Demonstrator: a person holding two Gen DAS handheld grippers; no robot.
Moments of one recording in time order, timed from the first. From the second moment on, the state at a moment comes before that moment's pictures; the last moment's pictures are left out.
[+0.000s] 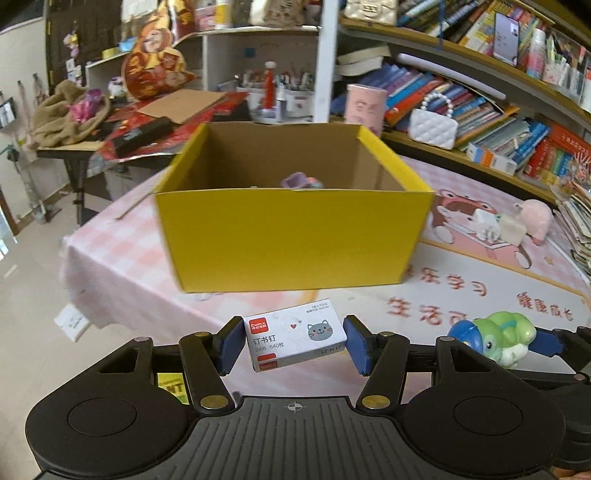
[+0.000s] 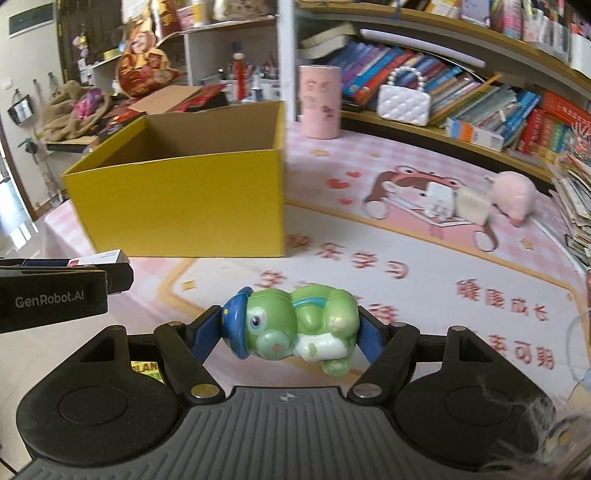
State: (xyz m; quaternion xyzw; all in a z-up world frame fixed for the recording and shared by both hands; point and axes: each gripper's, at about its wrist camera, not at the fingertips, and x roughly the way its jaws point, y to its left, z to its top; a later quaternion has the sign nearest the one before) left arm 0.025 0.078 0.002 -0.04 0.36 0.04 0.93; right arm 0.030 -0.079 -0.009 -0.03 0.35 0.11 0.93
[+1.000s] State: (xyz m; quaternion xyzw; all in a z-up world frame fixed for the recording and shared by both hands) left arm 0.007 0.145 0.019 -0.04 0.32 0.00 0.95; right arm 0.015 -0.004 0.009 -0.04 0.33 0.11 0.94
